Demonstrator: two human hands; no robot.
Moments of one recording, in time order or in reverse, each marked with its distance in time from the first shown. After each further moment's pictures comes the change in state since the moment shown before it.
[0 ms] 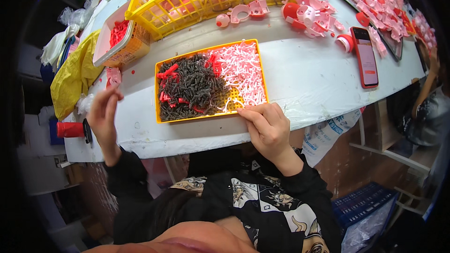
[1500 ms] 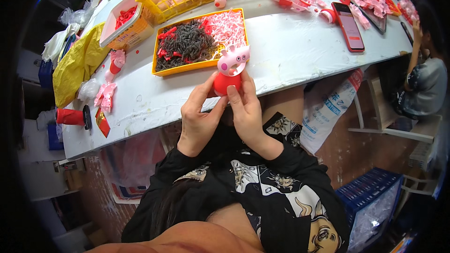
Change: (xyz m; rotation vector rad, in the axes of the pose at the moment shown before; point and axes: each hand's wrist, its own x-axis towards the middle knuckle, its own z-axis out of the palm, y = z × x) left_hand -0.106 0.067 0.160 -0.073 -0.099 0.113; right_hand -0.046 -0.067 0.030 1.074 0.149 0.565
